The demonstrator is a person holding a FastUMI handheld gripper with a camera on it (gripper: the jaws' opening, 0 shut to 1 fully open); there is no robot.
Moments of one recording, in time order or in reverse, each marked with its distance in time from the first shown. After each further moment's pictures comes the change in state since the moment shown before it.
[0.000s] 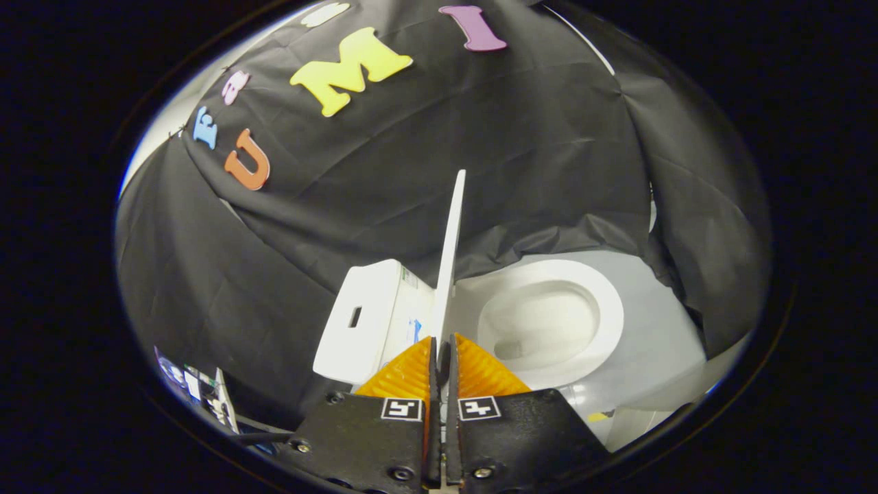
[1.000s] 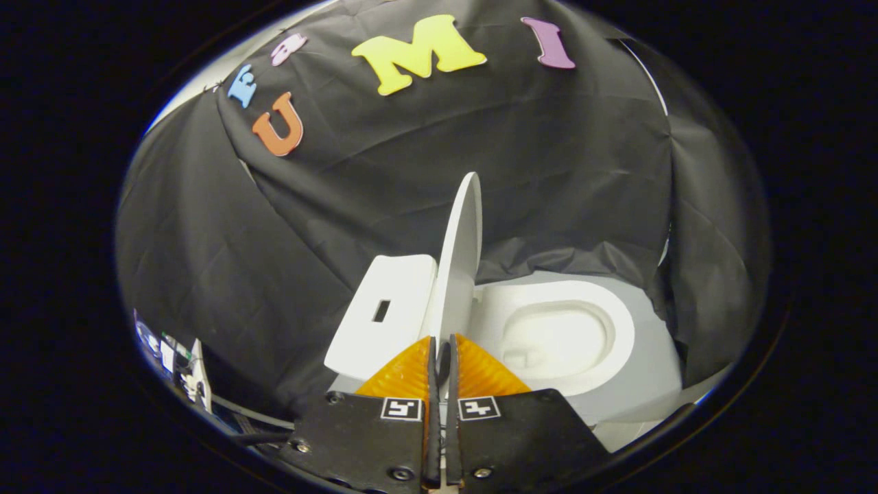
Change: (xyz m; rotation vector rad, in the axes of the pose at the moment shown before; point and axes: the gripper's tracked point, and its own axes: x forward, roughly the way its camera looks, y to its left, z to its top) arm 0.014 0.096 -0.007 -0.188 0.011 -0.031
